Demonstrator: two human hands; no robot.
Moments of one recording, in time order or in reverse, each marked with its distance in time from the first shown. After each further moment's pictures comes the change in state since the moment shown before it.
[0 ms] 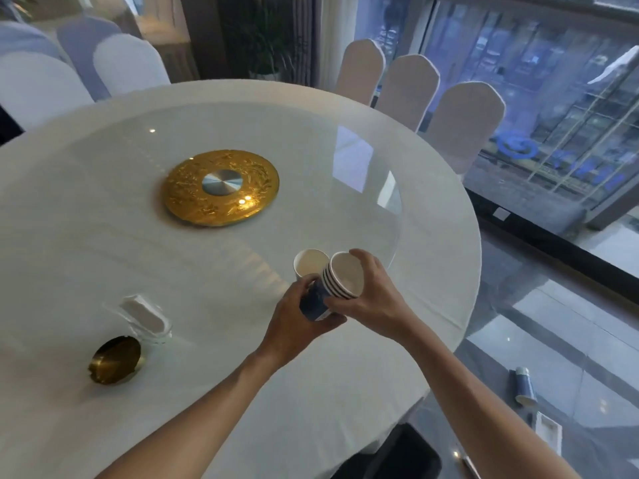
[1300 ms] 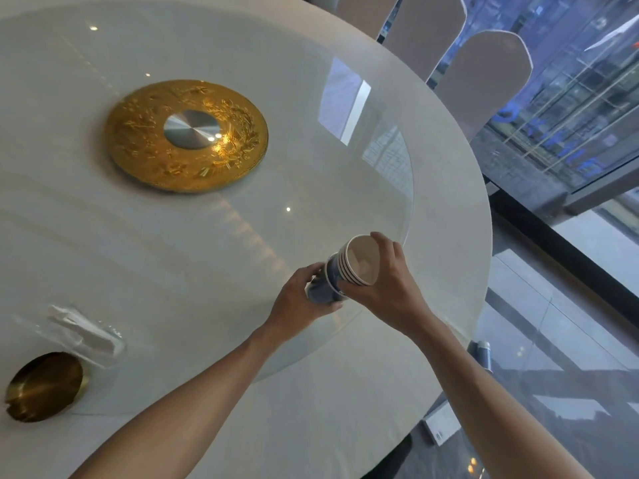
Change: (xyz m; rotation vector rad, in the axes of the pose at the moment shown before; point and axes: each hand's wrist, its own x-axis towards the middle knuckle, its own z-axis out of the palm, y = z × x) left_hand 0.128 -0.112 0.018 0.034 -0.119 -0.180; right_hand 0.114 0.032 0.023 -0.206 0.045 0.152
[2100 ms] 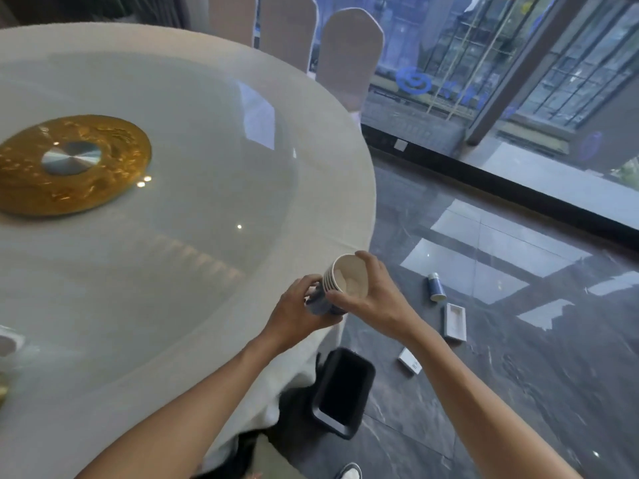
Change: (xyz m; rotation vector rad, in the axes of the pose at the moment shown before) left_hand -0.161 0.064 0.170 0.146 -0.339 0.210; right_hand -0.232 0.143 -0.091 0.207 0.080 0.228
